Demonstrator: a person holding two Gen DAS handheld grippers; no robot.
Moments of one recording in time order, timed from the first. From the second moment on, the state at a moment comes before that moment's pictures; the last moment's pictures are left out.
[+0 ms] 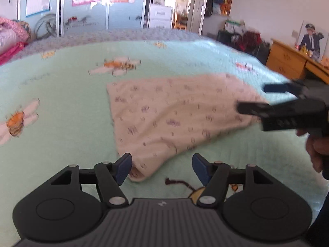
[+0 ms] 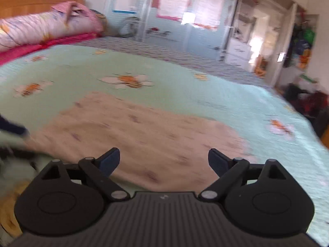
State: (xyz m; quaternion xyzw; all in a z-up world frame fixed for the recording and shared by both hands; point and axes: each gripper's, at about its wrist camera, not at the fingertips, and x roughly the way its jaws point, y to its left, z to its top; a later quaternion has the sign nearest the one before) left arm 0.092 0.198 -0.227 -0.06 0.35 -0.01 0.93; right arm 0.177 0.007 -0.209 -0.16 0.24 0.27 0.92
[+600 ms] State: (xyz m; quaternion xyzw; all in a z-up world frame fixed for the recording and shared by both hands) left arm 0.098 0.187 -0.221 -0.06 0.36 -0.02 0.93; right arm 0.191 0.009 -0.220 -0.11 0.36 0.20 0.91
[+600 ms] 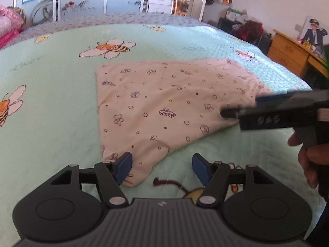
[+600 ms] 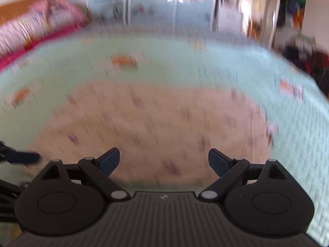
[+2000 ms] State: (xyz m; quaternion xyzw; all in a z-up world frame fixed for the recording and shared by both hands) left arm 0.114 0.157 -0.091 -0.08 0.41 0.13 0.90; right arm 0.163 -0.008 -0.082 -0.04 0.37 0.10 0.92
